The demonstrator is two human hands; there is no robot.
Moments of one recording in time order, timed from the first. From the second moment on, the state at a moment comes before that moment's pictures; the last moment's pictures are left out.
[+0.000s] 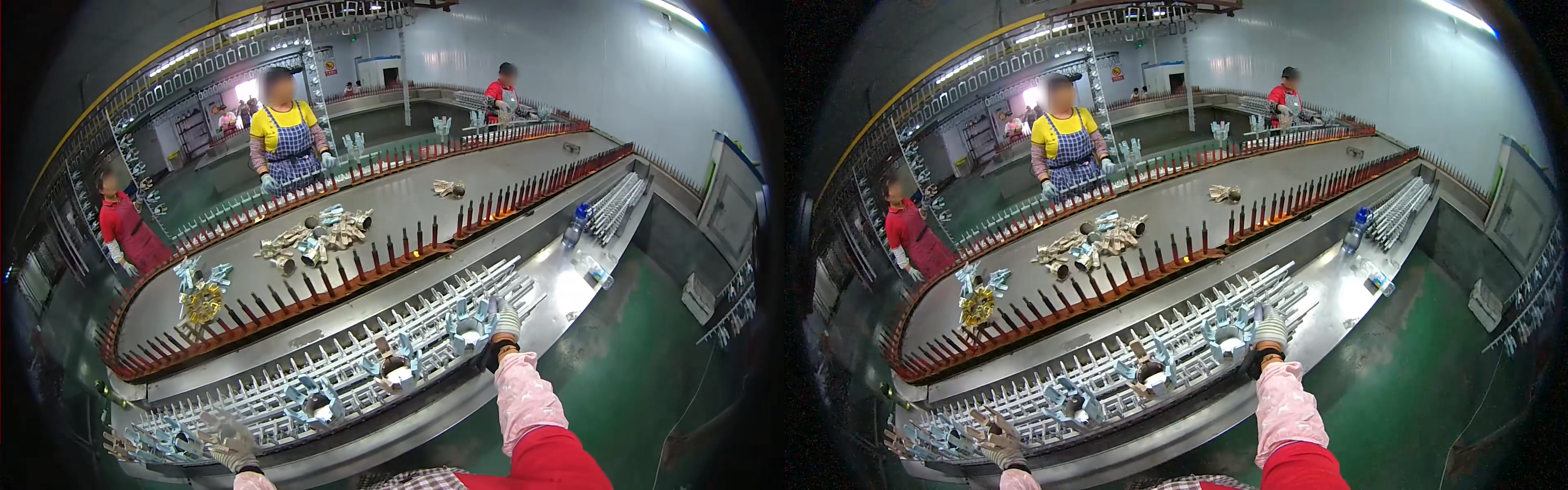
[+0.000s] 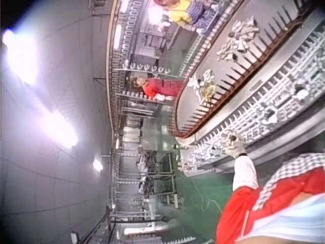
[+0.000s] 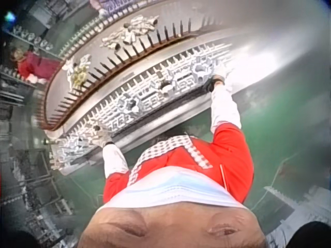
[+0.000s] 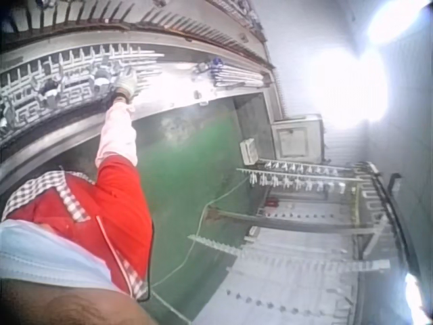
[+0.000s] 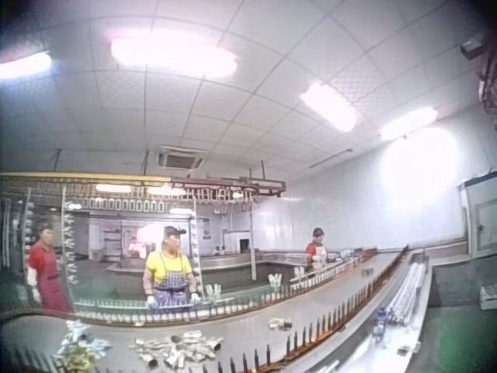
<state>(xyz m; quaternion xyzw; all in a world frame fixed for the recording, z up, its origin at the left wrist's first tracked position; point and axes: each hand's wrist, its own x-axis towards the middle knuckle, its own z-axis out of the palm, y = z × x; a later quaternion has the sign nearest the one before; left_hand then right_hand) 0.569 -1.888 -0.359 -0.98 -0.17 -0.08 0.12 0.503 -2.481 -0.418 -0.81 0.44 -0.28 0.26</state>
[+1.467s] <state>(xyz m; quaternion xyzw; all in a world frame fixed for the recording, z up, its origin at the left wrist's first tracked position) 0.632 -1.865 -0.464 0.02 0.05 0.07 1.00 0.469 -2.507 -0.438 -0.81 0.40 -0.31 0.28</state>
